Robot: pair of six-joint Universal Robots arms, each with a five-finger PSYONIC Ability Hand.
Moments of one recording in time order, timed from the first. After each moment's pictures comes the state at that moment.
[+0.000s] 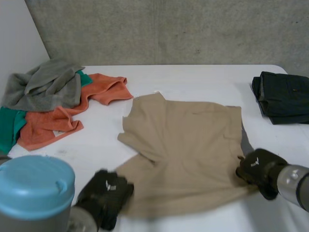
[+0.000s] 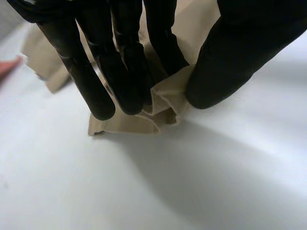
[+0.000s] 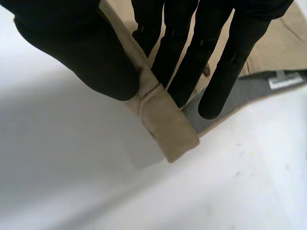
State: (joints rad) left arm 3.91 -1.72 -1.85 2.88 -1.74 3.47; right arm 1.76 -1.41 1.85 0.40 1.39 2.11; left_hand 1.11 1.19 1.19 1.20 0.97; right_hand 1.11 1.18 1.19 1.20 1.03
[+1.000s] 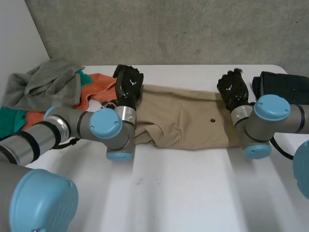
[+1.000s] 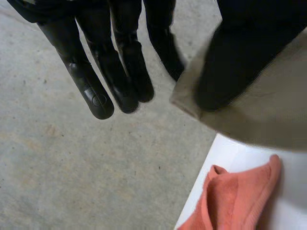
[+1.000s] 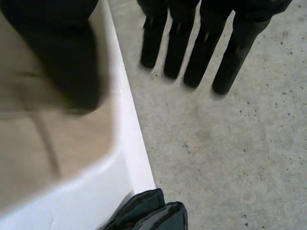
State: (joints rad) left arm 4.12 -2.71 -0.83 3.86 -1.74 4.02; right arm 1.86 -0.56 1.02 -0.56 1.47 2.16; left_hand 0.88 0.94 0.94 0.94 0.76; right_hand 0.46 0.47 0.52 0.53 0.36
